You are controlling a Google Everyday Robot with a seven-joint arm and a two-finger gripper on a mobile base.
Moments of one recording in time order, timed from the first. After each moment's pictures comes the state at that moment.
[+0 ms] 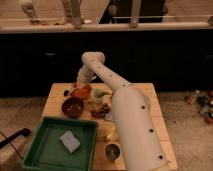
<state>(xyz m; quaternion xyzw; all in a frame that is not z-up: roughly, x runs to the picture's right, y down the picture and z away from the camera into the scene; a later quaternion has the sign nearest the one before) -0.161 -0.021 0.956 -0.22 -0.30 -0.23 0.90</state>
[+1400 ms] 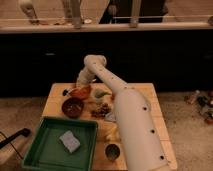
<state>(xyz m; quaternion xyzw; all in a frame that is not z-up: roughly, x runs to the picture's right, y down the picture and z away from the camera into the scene) -0.169 -0.015 0.966 -0.21 -0.32 -0.19 0.90</state>
